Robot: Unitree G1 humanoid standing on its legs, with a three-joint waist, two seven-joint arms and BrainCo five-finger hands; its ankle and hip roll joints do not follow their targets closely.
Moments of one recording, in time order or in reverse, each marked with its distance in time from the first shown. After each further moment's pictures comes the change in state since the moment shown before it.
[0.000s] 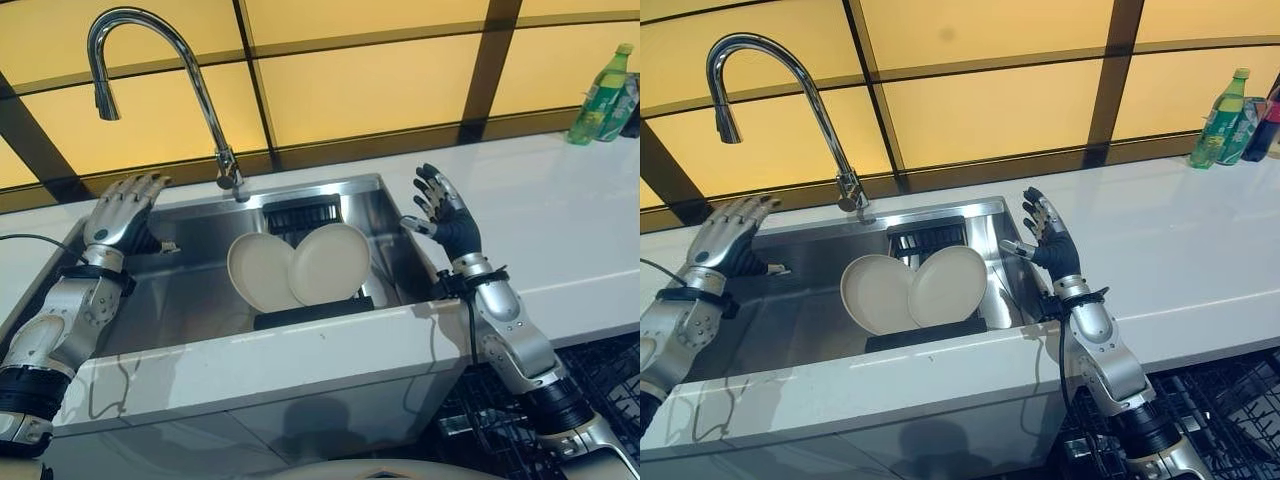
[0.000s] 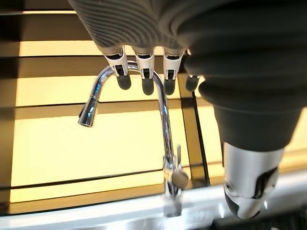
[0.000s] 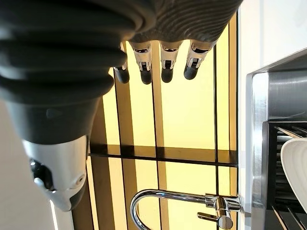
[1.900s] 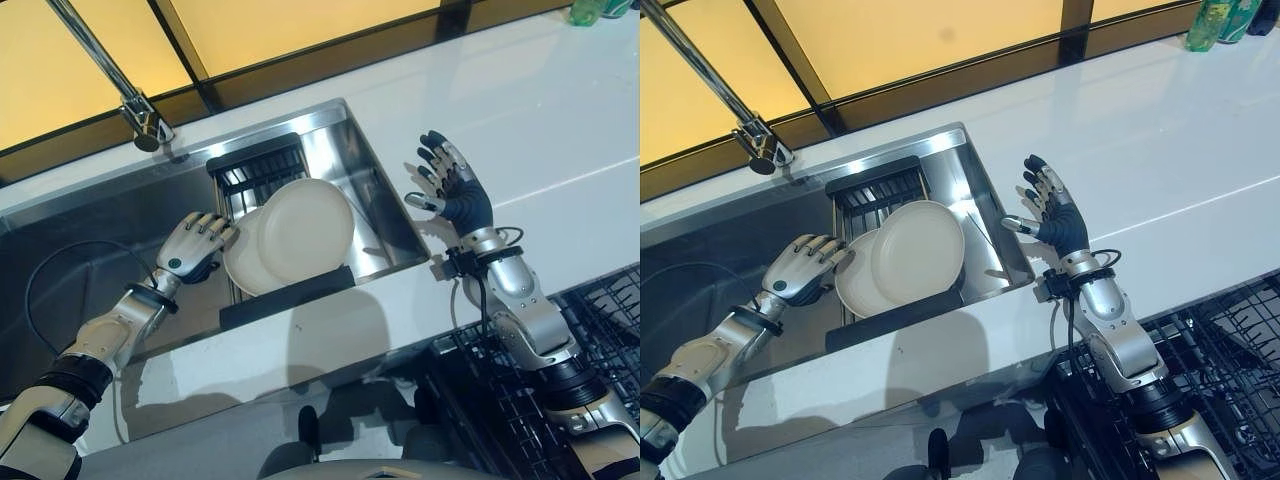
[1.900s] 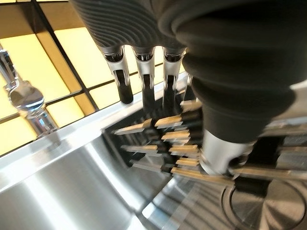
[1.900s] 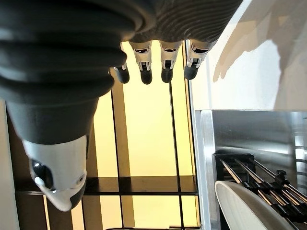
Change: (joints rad) left arm -0.137 -0.066 -0.317 0.153 0.344 -0.044 0.284; right arm -0.107 -0.072 -0.014 0.001 0.026 -0.003 0.025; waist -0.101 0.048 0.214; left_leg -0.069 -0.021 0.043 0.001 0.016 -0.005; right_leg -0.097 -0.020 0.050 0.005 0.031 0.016
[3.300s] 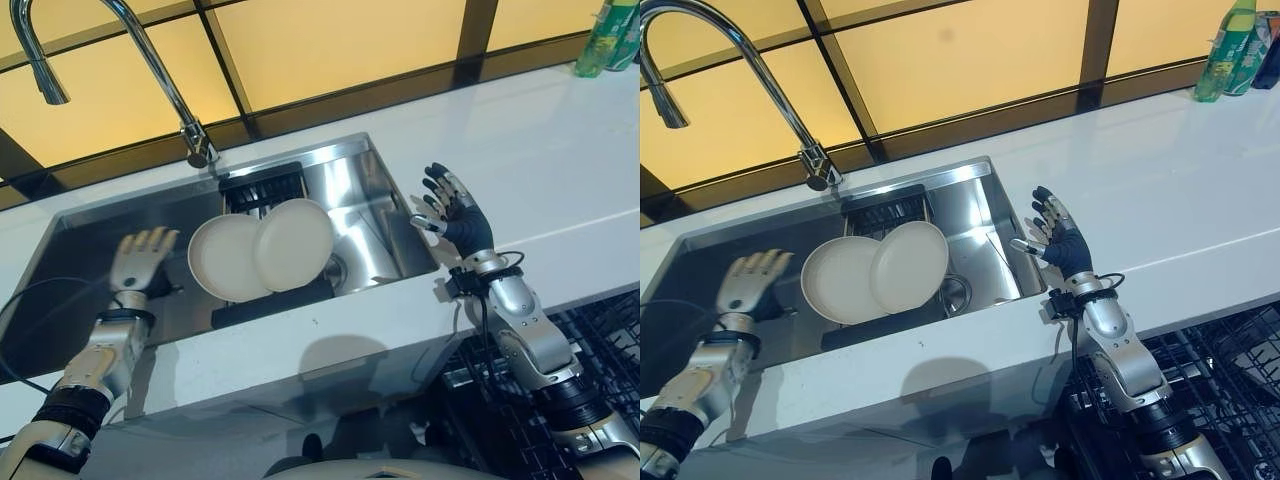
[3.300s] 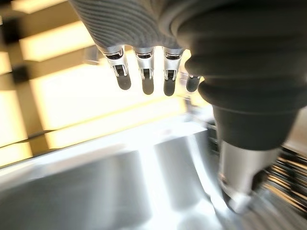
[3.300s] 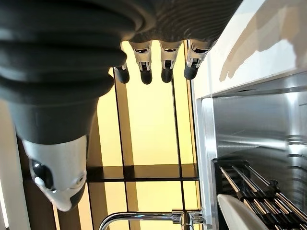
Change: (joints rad) left arm 0.158 -0.080 0.251 0.011 -0.307 0.333 -0.149; right arm 0.104 0.015 -0.013 0.009 -0.002 0.026 -0.019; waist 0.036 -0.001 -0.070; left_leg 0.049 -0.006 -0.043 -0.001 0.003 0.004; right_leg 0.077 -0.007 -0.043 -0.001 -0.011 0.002
